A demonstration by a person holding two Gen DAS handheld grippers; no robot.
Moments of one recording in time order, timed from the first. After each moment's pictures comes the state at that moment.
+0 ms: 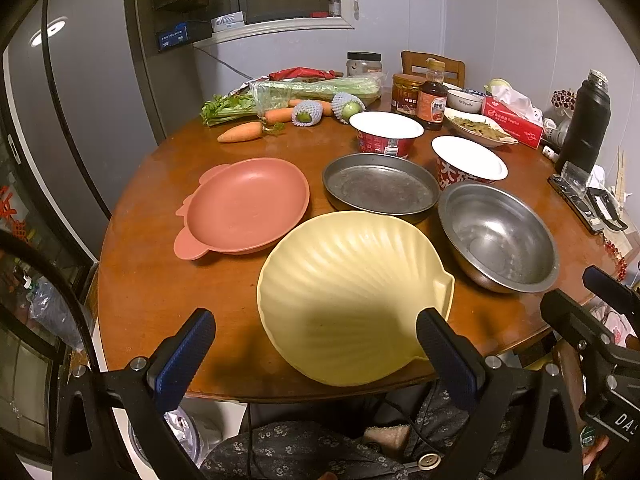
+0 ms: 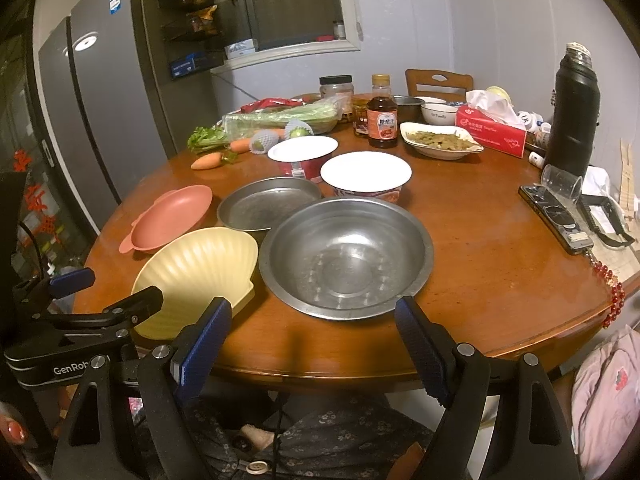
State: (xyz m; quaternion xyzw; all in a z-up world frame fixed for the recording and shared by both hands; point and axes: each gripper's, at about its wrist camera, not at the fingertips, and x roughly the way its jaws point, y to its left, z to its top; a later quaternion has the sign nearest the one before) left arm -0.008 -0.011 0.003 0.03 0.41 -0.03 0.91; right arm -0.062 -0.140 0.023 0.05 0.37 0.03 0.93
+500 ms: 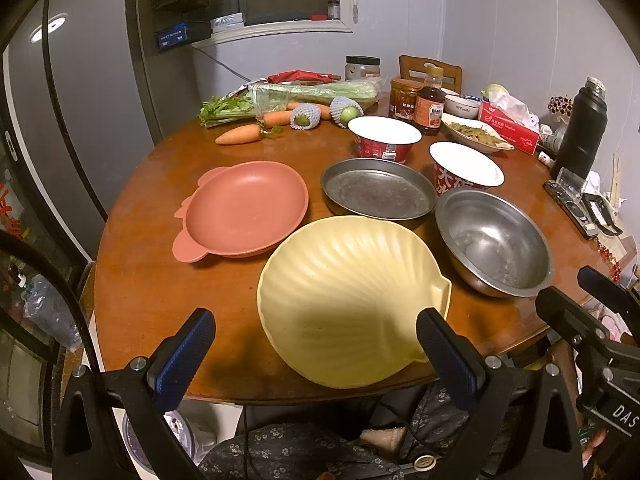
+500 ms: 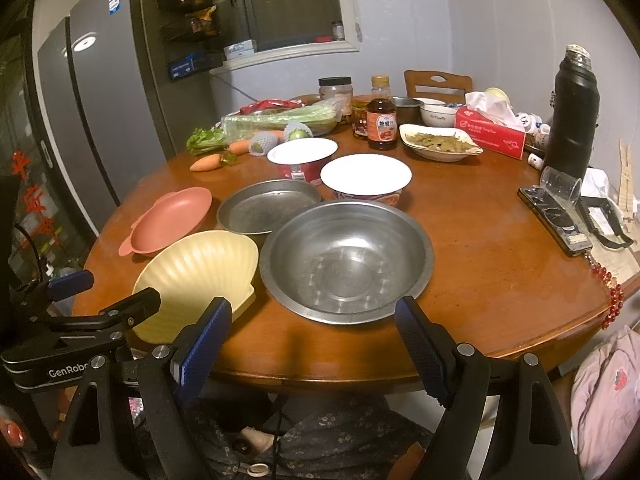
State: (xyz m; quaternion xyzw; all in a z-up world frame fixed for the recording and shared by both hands) left arm -0.008 -0.006 0.006 0.02 0.40 -0.04 0.91; right arm -0.061 -0.139 0.027 0.05 0.37 0.02 0.93
